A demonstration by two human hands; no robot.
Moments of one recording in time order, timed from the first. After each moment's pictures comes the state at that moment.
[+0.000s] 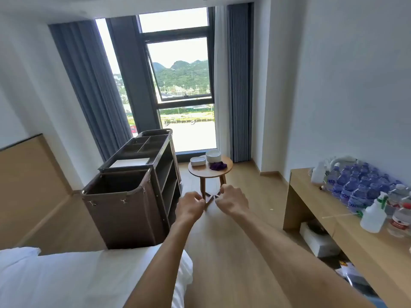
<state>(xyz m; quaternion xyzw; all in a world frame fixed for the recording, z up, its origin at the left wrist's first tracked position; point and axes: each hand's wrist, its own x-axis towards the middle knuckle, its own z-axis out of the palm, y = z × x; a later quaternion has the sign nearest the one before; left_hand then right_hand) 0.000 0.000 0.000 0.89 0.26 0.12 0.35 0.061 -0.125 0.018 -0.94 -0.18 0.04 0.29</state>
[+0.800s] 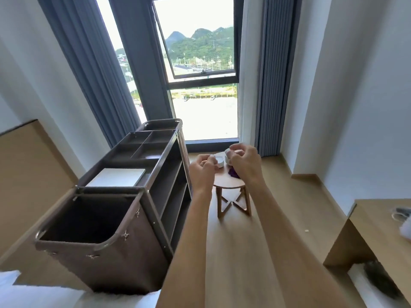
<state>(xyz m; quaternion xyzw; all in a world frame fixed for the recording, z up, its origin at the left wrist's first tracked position) 0.482 0.210 0.025 0.64 0.27 0.33 0.64 0.541 0.115 0.051 -0.78 -0.17 0.01 0.60</state>
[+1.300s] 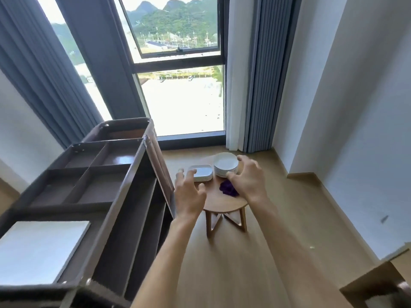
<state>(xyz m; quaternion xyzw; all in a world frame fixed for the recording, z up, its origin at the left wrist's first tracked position) 0.835 0.454 -0.110 0.87 0.27 0.22 0.35 0.907 0.312 -0.065 -0.89 -0.12 0.00 0.44</state>
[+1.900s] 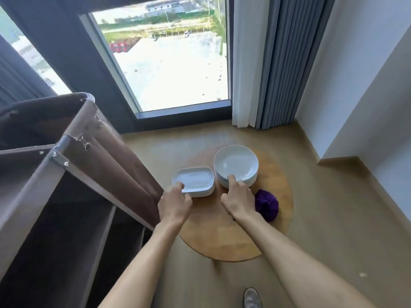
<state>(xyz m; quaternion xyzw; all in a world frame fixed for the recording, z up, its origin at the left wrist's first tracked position) 1.237 0.673 -0.406 0.91 0.36 0.01 0.22 1.322 0.522 -0.428 -0.95 -0.13 0.15 0.26</state>
